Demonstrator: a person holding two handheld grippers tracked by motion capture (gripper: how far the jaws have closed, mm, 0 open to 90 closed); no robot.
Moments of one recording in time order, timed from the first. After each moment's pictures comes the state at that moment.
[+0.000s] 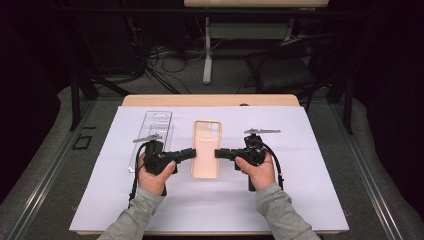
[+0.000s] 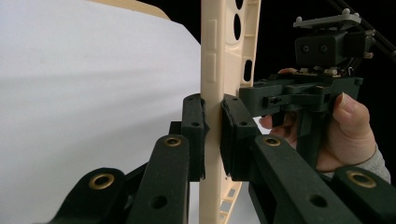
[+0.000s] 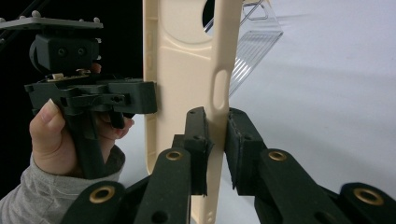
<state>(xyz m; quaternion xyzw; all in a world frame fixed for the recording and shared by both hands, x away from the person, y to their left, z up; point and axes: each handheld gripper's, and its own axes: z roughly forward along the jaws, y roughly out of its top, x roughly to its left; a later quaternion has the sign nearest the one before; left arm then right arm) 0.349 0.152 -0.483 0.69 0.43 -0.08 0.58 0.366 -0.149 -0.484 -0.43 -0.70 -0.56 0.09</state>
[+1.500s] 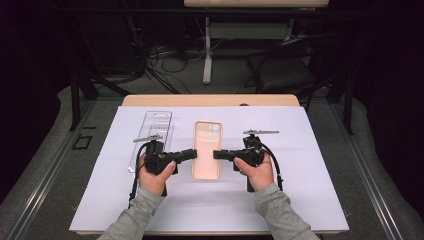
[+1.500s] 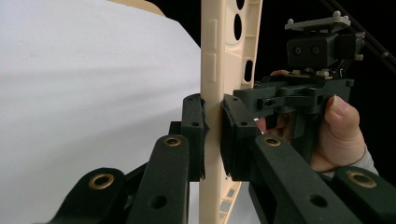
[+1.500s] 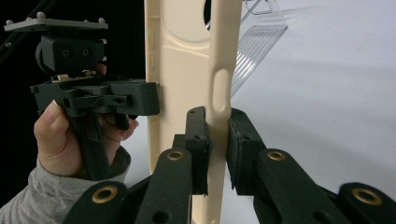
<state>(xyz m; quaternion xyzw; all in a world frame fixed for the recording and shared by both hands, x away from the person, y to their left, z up) 0.350 0.152 -0.485 0.68 0.43 -0.10 0.58 0.366 -0.147 -0.488 -0.44 -0.69 -0.56 0.11</state>
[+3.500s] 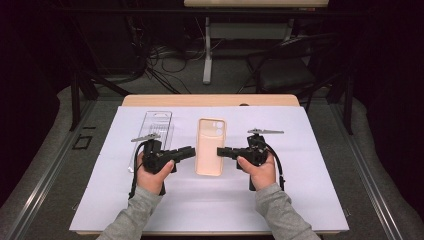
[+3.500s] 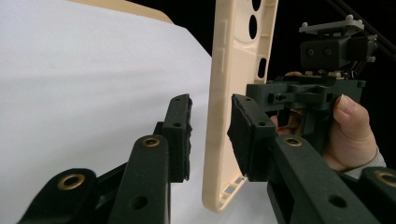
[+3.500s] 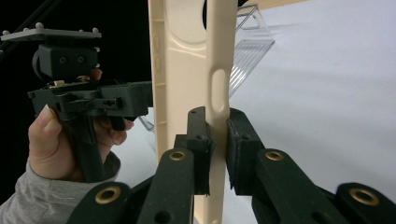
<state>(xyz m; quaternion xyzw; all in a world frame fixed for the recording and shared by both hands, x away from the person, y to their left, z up) 0.353 0.157 -0.484 0.68 0.43 -0.07 0.59 0.366 -0.156 -0.485 -0.44 -0.69 -0.57 0.07</state>
